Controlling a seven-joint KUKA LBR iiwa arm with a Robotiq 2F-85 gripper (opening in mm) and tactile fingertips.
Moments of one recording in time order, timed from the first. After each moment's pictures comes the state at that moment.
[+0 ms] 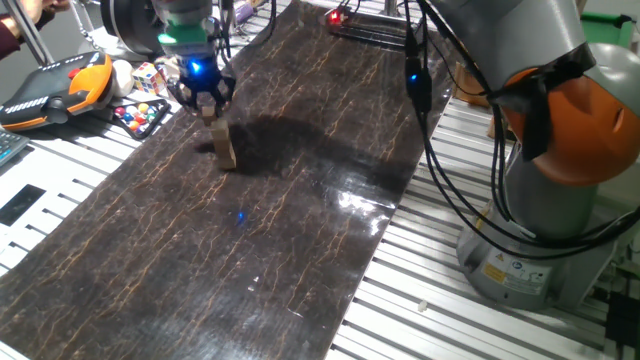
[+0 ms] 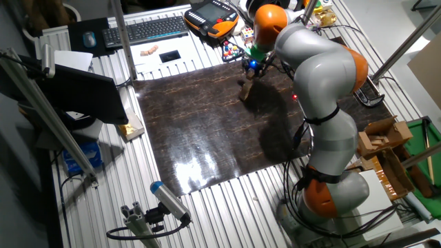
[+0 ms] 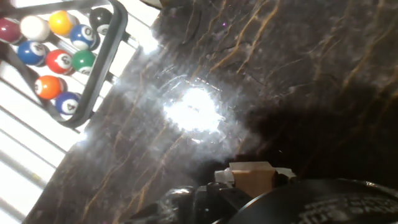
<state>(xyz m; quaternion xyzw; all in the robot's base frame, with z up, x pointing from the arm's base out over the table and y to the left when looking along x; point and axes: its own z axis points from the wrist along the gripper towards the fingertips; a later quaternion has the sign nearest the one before) 0.678 -0.015 0.116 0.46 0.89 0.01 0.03</state>
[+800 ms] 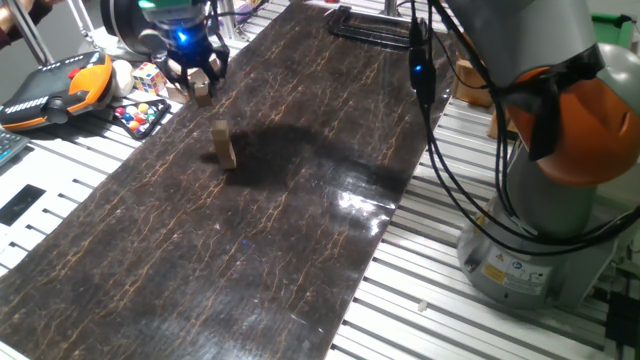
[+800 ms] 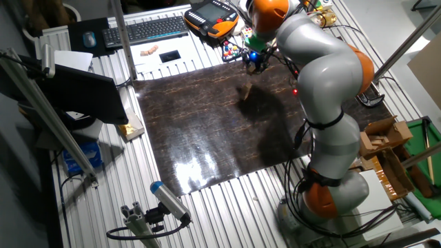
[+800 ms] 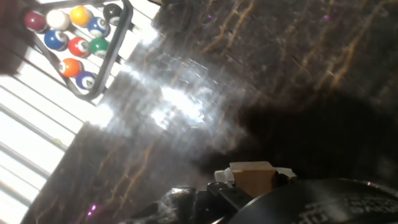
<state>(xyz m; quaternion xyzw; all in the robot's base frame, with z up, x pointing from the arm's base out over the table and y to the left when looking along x) 0.650 0.011 0.186 0.47 0.88 0.00 0.01</state>
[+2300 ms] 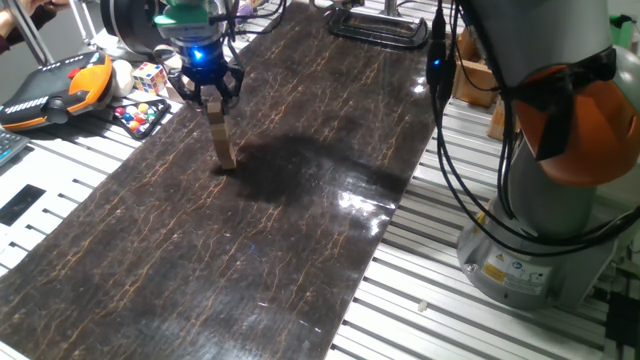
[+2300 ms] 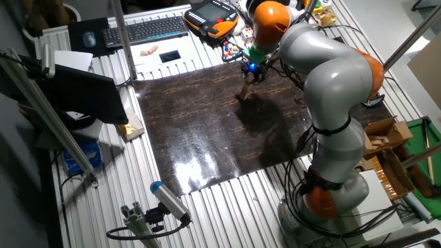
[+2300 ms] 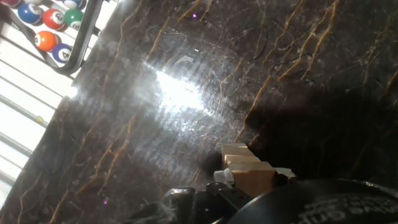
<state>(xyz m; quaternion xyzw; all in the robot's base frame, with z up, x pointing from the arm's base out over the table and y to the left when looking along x) 0.616 0.026 0.166 0.48 0.88 0.02 0.01</state>
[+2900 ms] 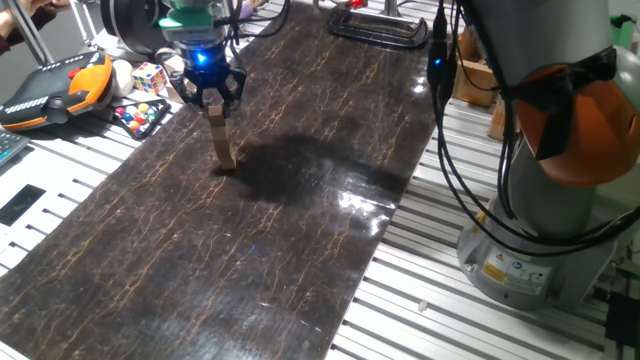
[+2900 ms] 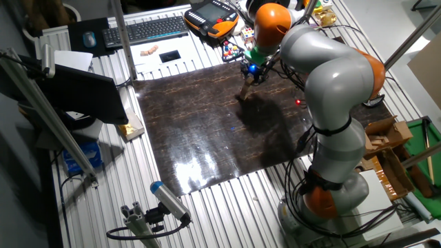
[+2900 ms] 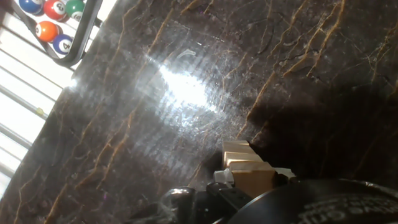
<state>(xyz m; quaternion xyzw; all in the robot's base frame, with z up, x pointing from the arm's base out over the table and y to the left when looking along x) 0.615 0.028 0.160 0.48 0.88 0.02 0.02</state>
